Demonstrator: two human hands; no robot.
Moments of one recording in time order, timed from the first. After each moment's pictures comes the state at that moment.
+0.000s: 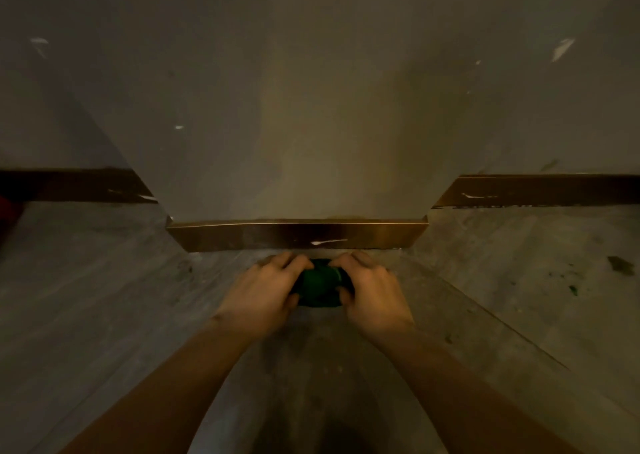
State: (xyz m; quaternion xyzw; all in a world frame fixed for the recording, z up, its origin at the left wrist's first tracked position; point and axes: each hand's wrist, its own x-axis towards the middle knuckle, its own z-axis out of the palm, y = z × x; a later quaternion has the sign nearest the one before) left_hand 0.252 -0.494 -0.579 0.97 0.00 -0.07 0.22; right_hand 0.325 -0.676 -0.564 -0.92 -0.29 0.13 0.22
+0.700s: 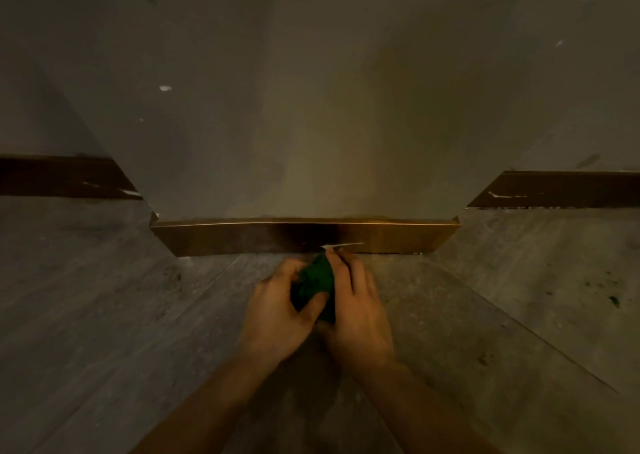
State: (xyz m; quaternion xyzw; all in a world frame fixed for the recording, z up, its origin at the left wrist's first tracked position) left_hand 0.257 -0.503 -0.658 0.86 0.18 0.06 0.47; right_hand 0.308 -0.637 -0.651 -0.93 -0.28 0.07 0.24
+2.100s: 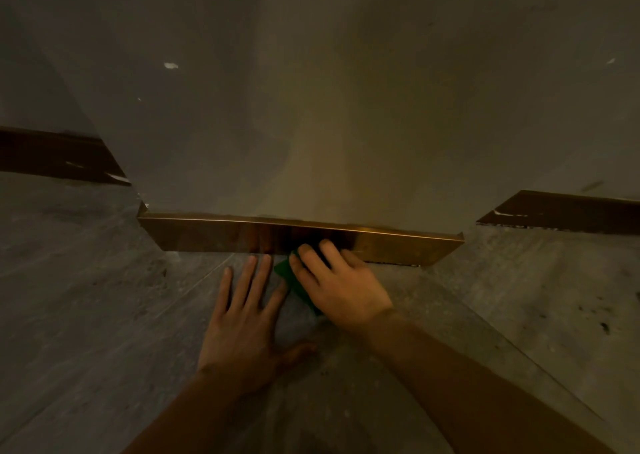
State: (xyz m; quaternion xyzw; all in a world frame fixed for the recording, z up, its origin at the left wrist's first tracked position) left_hand 0.234 -0.485 -0.701 0.99 0.09 -0.05 0.09; right_hand 0.364 -0.620 -0.641 -0.81 -0.56 -0.11 -0.10
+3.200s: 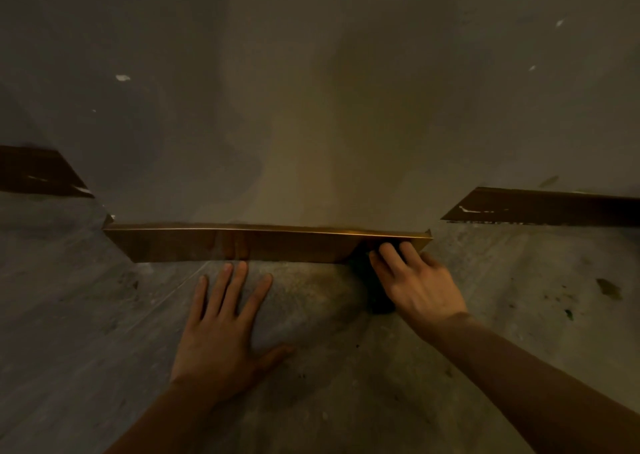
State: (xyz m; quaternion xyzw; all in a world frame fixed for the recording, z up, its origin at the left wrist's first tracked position) left_hand 0.232 -0.484 -0.705 0.99 0.09 -0.02 0.12; right_hand 0.405 -0.732 -0.611 -0.88 -0.44 -0.08 -0.19
